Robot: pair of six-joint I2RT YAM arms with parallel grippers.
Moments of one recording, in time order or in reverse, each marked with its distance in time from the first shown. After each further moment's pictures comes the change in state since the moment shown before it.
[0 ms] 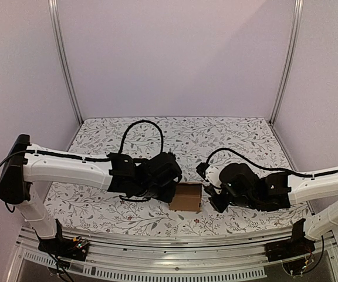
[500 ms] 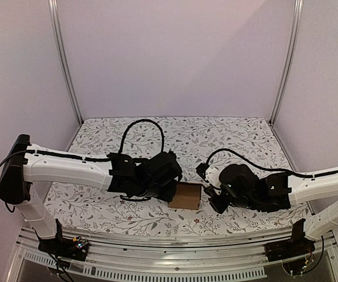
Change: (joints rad) left arm 0.000 0.000 0.000 0.023 -0.012 0.023; right arm 0.011 -0.001 0.000 -0.002 -0.003 0.019
